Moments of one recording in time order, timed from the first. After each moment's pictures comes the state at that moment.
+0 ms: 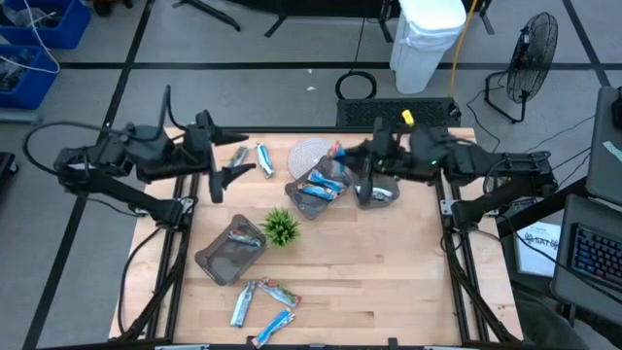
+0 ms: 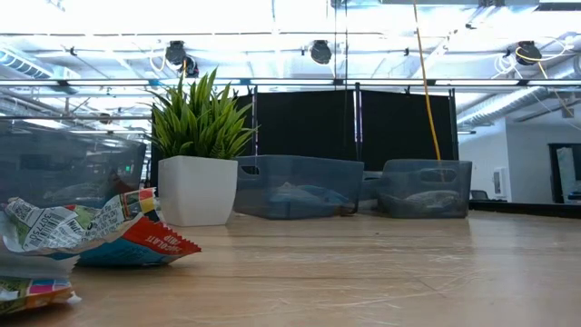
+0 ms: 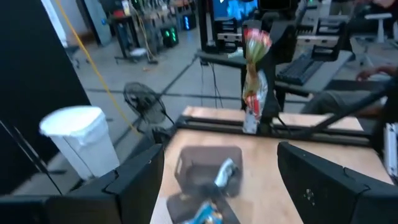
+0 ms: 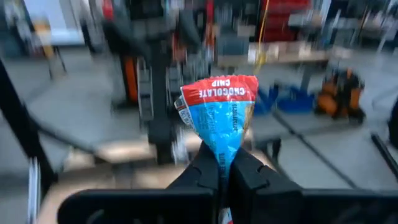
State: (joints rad) left arm -0.16 1.08 1.54 -0.68 -0.46 -0.01; right arm 0.08 1.31 1.52 -0.31 0.31 0.06
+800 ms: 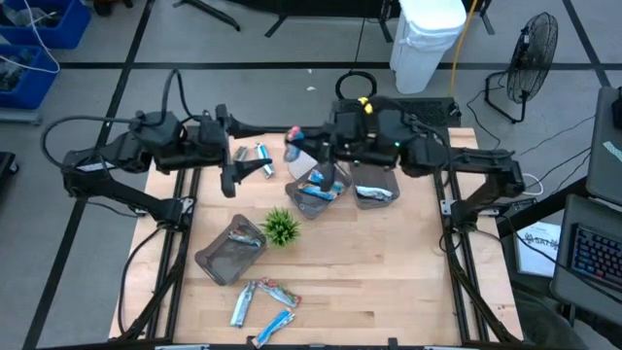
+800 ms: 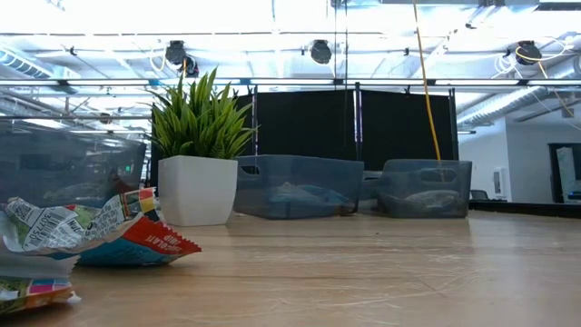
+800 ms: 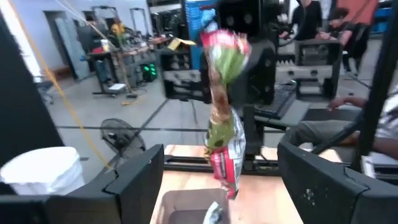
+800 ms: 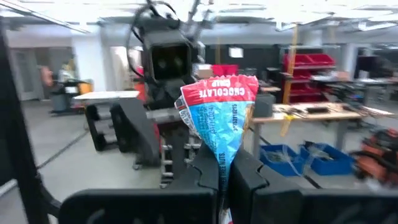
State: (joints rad) left arm -0.04 1.13 1.54 -0.46 -0.21 0.07; right arm -0.02 1.59 1.76 0.00 0.10 0.03
